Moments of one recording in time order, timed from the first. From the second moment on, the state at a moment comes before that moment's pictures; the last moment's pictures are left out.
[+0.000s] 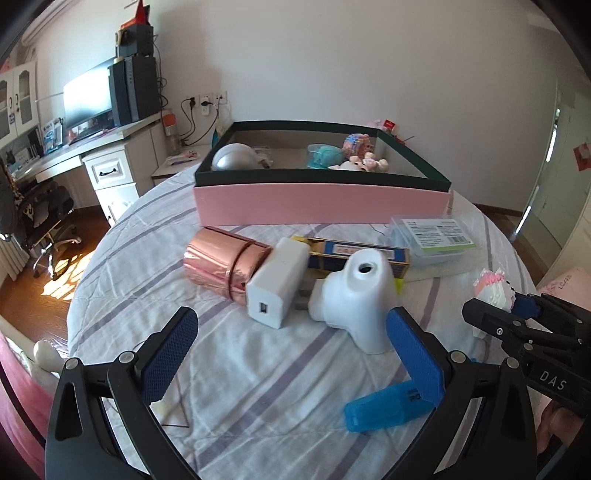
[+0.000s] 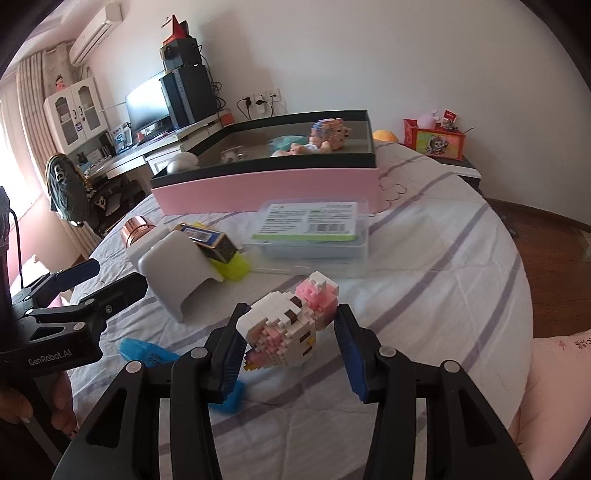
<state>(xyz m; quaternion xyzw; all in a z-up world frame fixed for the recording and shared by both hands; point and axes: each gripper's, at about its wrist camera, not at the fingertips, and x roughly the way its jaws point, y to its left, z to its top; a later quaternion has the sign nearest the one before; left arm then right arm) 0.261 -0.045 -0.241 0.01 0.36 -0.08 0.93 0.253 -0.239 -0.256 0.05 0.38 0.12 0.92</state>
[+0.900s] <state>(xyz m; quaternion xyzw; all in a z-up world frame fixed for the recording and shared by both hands) 0.282 -0.087 -0.258 0.05 0.41 -0.11 0.91 0.262 -0.246 -0.260 0.05 0.37 0.14 0.92</state>
